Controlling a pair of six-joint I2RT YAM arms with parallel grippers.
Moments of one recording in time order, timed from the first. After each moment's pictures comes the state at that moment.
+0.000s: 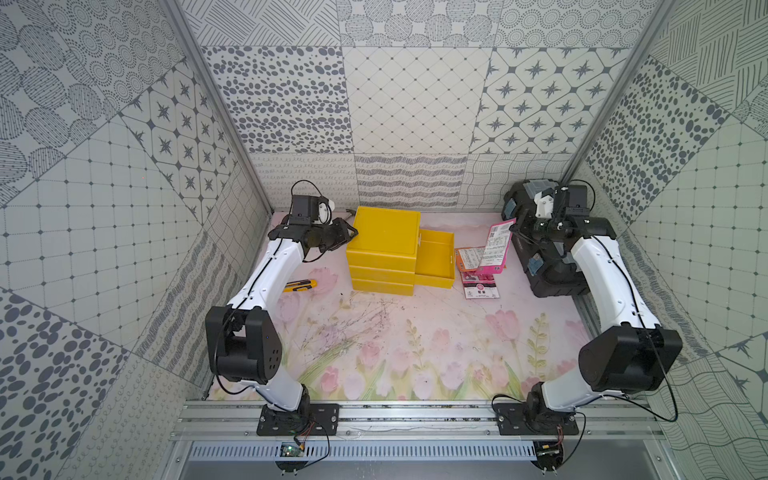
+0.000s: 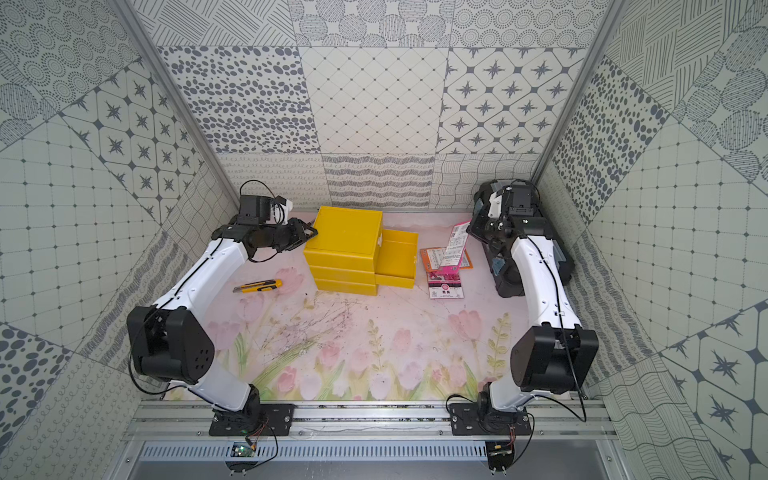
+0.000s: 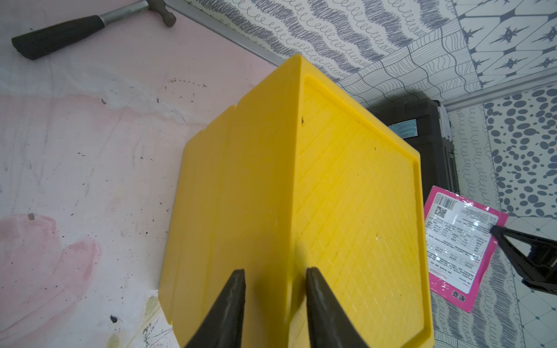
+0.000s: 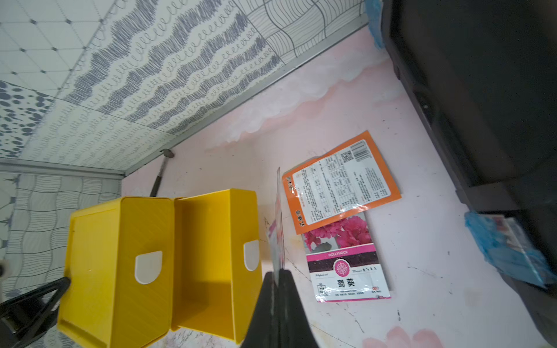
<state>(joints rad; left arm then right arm) -0.05 1.64 1.46 -0.60 0.48 -0.47 -0.05 1.55 1.56 -0.83 -0.32 0.43</state>
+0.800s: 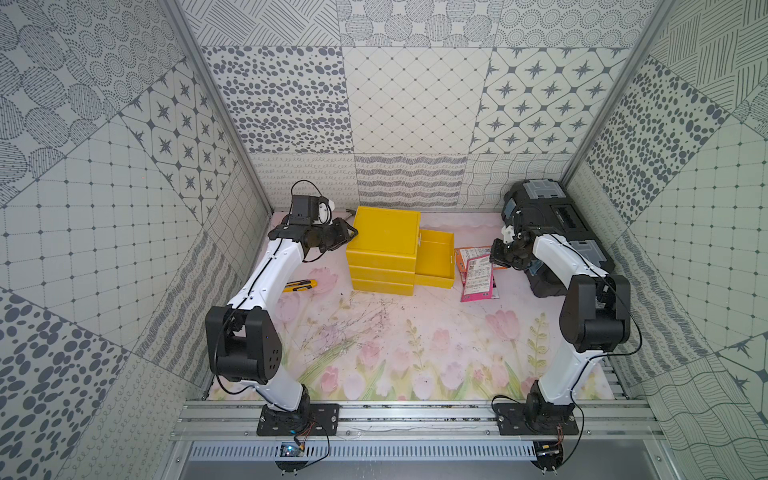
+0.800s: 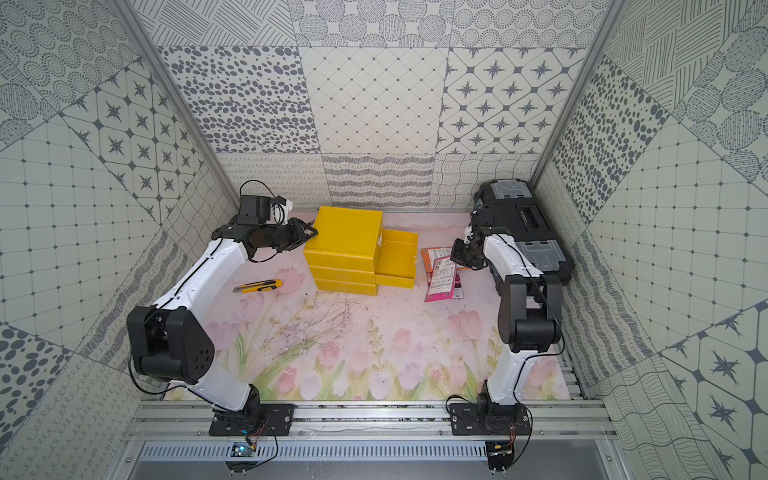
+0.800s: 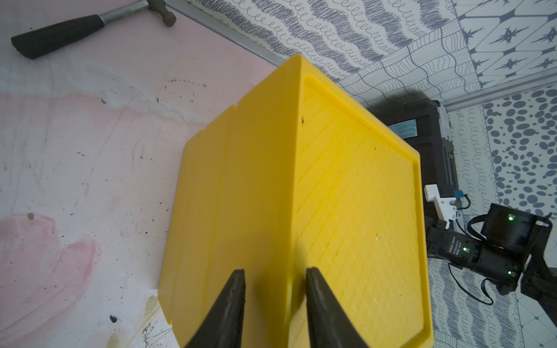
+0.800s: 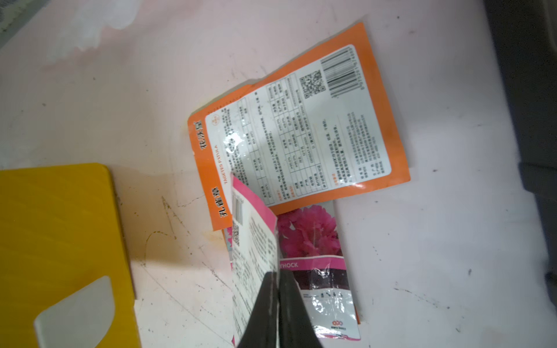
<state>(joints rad) -0.05 1.64 1.46 -0.60 0.48 -0.47 0.01 1.84 1.44 -0.75 -0.19 0.32</state>
